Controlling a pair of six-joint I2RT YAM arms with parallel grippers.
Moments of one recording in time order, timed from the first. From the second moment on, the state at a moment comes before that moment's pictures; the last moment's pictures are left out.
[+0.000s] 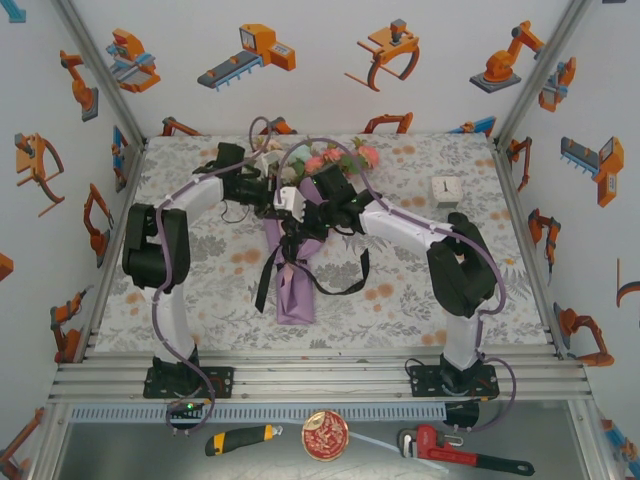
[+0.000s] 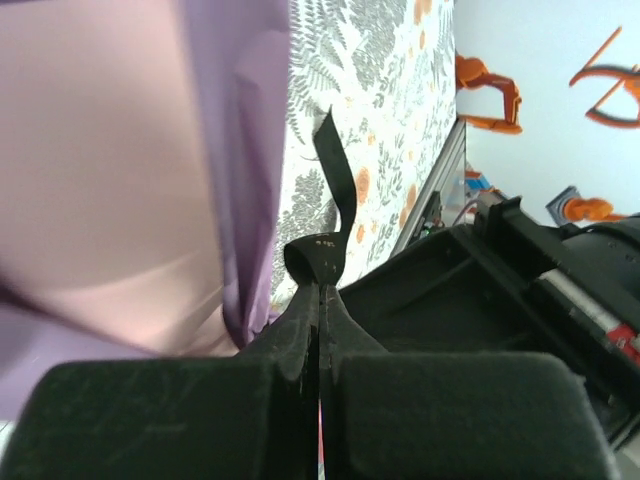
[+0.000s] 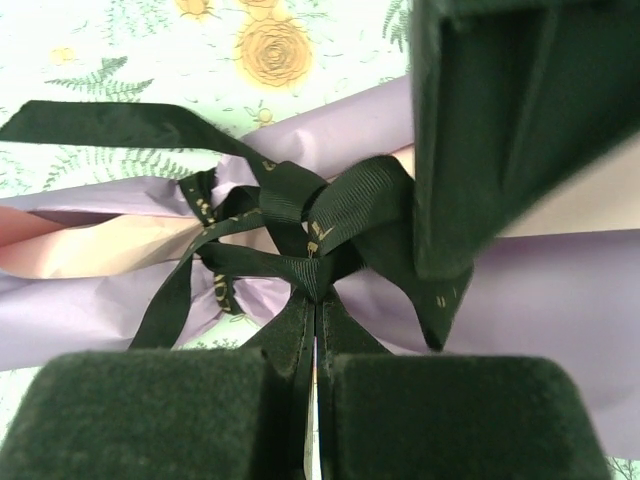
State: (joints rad) left arm -0.26 2.00 1.45 -0.46 1.00 -0.32; right arm 0.71 1.91 1.44 -0.34 -0.51 -0.62
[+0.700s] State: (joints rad) left arm -0.26 1.86 1.21 -0.20 0.91 -0.56; right arm 0.68 1.71 1.07 0.08 -0.43 -0.08
